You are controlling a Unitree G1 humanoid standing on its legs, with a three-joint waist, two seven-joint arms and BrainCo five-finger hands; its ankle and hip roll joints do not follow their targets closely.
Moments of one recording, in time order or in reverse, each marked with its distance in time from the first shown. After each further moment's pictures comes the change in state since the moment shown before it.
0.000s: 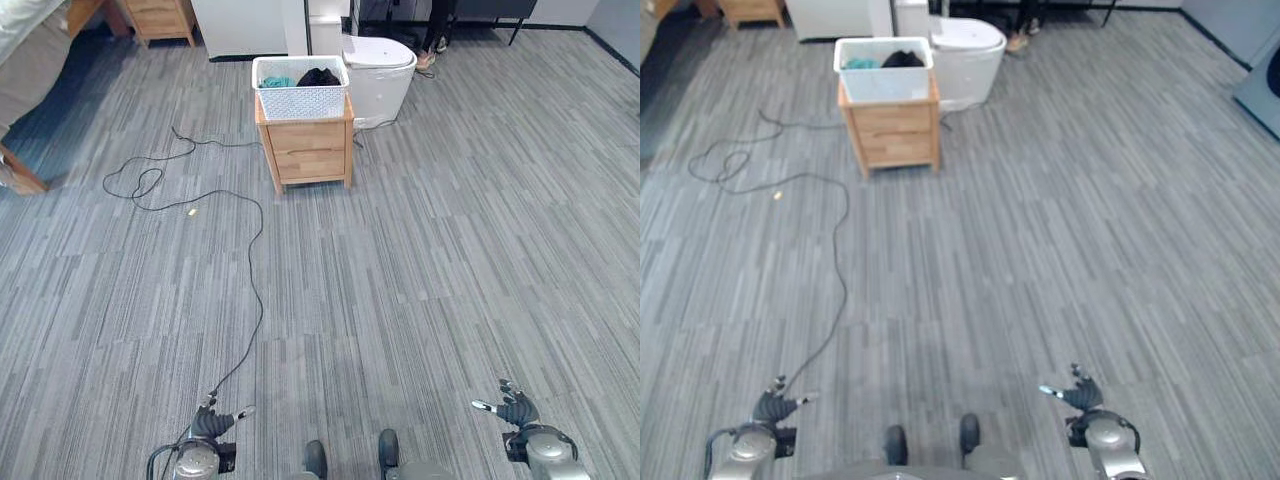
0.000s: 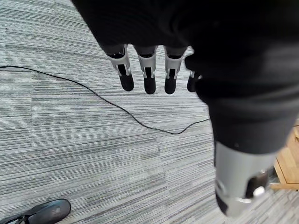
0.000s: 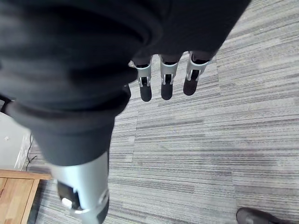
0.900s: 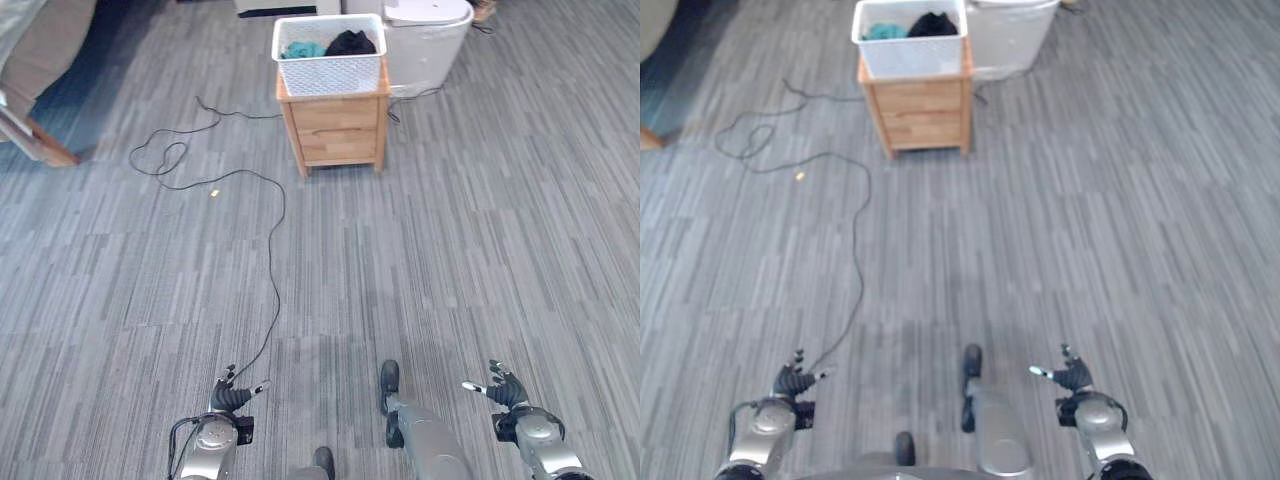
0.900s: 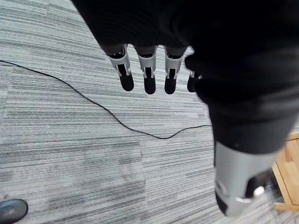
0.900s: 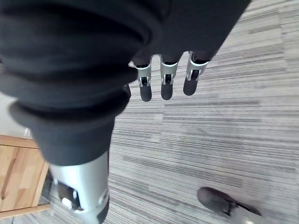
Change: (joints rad) left arm -0.082 -0.039 -0.057 -0.002 0.001 -0.001 0.017; right arm -0.042 -0.006 0.002 -0.040 0.006 0.006 -0.015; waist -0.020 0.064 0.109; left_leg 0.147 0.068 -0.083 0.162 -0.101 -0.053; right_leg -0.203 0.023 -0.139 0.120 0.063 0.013
